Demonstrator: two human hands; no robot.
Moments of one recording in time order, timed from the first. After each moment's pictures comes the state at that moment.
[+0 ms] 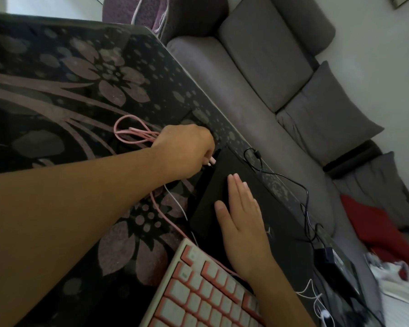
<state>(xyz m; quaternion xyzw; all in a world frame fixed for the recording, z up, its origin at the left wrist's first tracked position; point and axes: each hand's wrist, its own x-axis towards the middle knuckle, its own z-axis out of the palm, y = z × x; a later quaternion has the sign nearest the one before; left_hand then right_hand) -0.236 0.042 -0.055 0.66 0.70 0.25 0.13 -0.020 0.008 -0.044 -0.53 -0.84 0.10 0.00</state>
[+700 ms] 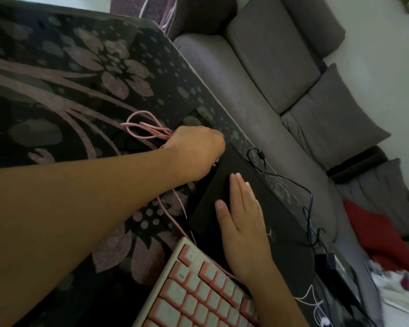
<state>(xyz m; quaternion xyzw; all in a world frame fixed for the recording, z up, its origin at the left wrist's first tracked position) -0.216 0.057 -0.057 0.67 0.71 0.20 0.08 -0.021 0.007 -0.046 -0.52 -0.85 0.09 0.01</state>
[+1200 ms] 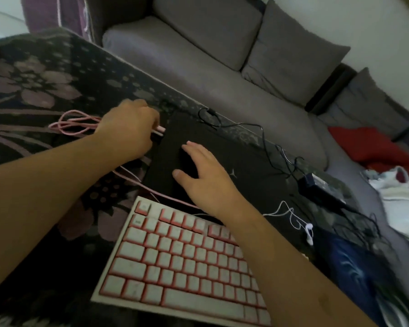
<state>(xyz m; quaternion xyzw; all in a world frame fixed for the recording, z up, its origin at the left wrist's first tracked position) -0.204 0.017 -0.022 0.66 0.74 0.13 0.05 -0.008 -0.010 -0.010 -0.53 -0.82 0.22 0.05</state>
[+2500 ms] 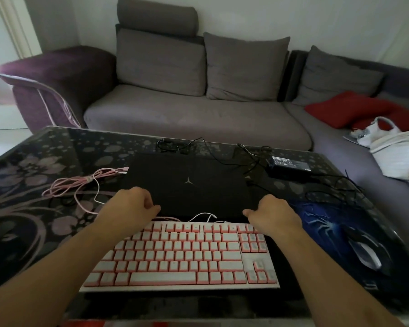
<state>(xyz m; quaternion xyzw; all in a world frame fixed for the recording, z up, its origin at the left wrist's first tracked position) -0.093 -0.082 0.007 0.64 0.73 0.08 0.22 0.209 -0.084 0.025 -0.80 -0.58 0.15 0.02</state>
